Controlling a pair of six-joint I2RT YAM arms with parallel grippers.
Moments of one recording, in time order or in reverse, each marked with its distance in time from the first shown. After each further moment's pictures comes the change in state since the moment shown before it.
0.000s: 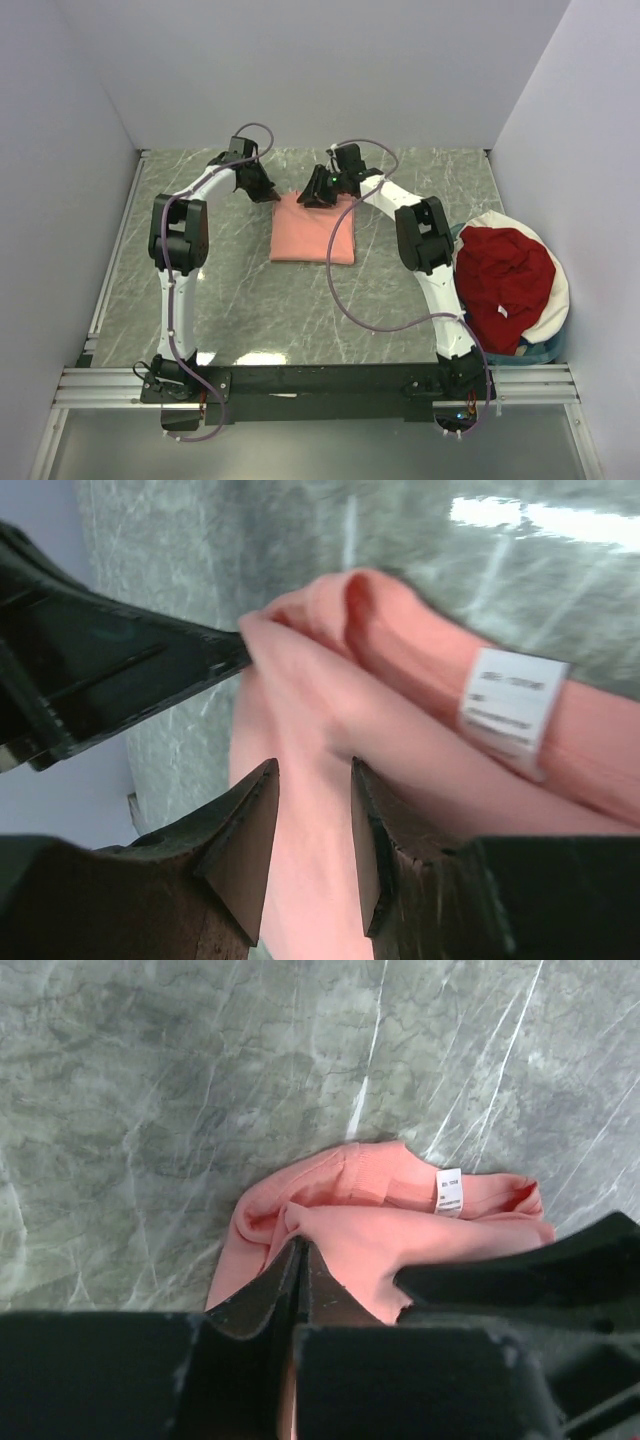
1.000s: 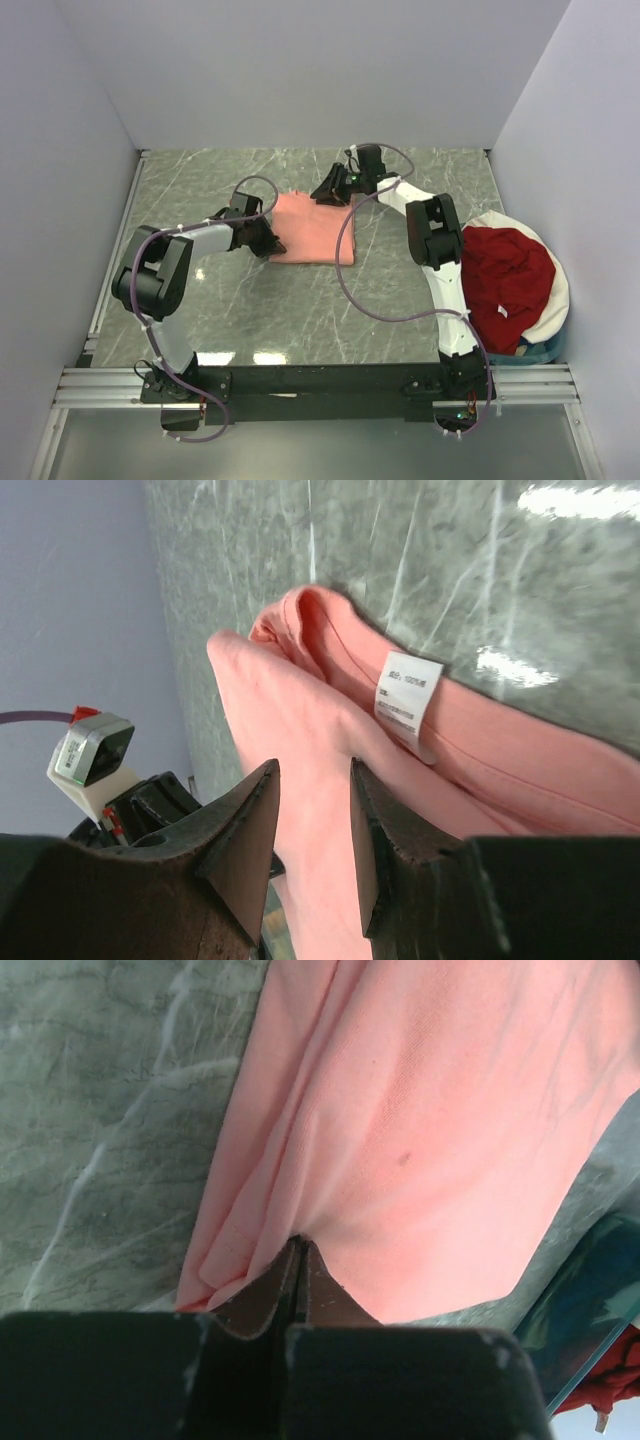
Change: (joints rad) left arm -0.132 -0.475 -0.825 0.343 -0.029 -0.154; right arm -0.108 0.018 -0.089 0.159 -0.187 0.094
